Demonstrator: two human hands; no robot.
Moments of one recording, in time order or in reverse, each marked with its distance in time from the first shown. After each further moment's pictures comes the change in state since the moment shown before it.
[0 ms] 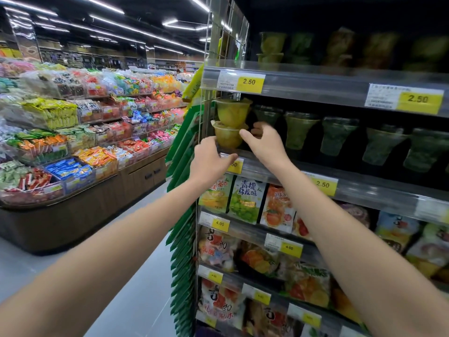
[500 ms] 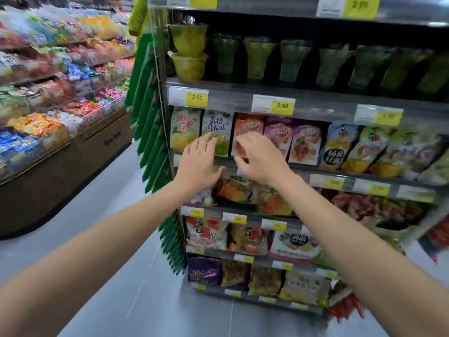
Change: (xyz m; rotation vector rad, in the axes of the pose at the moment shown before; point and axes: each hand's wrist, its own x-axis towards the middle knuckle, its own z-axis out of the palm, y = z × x) left_hand -0.139 -0.028 0.035 0.505 -0.329 0.423; right_hand -0.160 0.078 -0.023 -0.828 -0.247 -0.246
